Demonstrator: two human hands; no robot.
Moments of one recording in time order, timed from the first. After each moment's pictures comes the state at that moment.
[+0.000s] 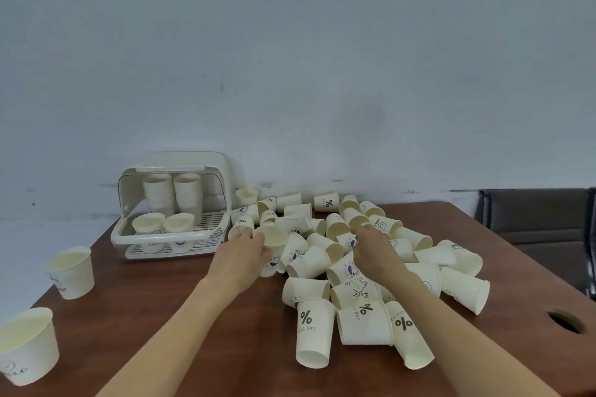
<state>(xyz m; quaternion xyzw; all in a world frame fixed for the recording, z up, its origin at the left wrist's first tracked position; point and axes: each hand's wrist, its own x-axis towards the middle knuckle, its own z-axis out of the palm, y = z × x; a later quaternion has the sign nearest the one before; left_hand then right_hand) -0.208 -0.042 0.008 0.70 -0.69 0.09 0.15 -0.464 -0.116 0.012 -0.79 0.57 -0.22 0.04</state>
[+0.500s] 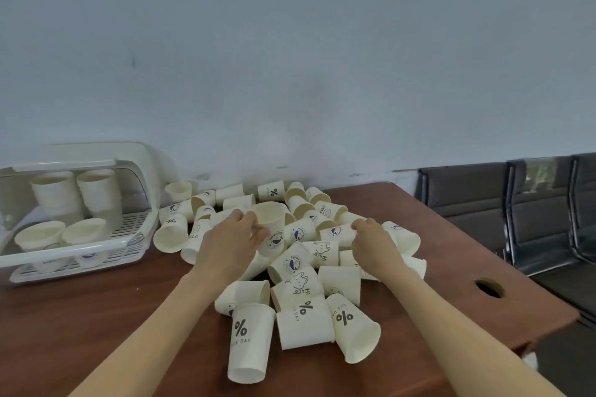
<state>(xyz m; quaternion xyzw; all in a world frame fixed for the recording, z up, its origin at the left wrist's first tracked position) -0.298 -0.093 0.016 0.64 -0.72 0.04 0.26 -0.568 -0.140 -0.003 -0.72 0.66 -0.19 0.02</state>
